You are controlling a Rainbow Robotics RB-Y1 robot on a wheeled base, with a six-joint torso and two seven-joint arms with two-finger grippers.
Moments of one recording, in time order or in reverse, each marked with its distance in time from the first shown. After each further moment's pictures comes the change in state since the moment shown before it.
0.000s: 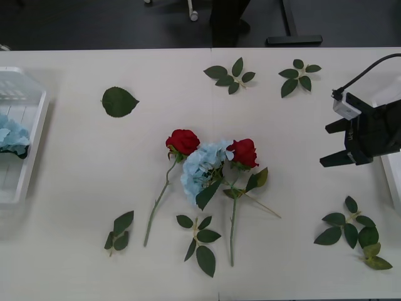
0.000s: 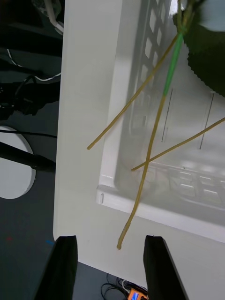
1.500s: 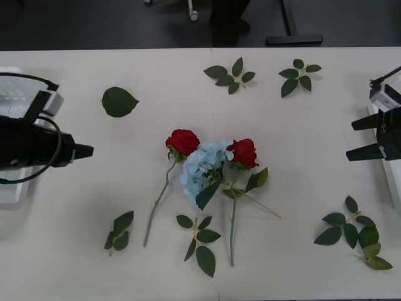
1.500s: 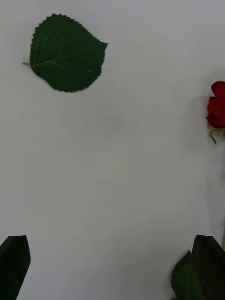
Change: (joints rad) right arm 0.002 -0.093 0.000 0.159 -0.190 0.001 0.084; left arm -0.182 -0.290 -0.539 -0.677 0.061 0.031 0.326
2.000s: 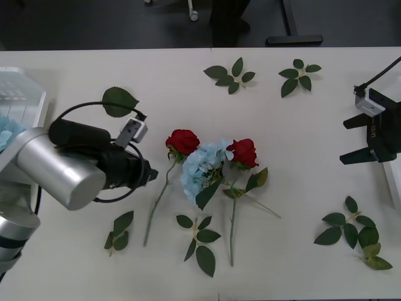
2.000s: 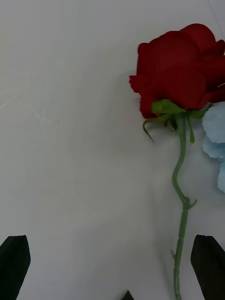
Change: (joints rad) right arm 0.003 0.006 0.001 -0.123 0.108 -0.003 0.000; left arm -0.113 -0.174 -0.444 0.003 -0.441 -0.001 0.213
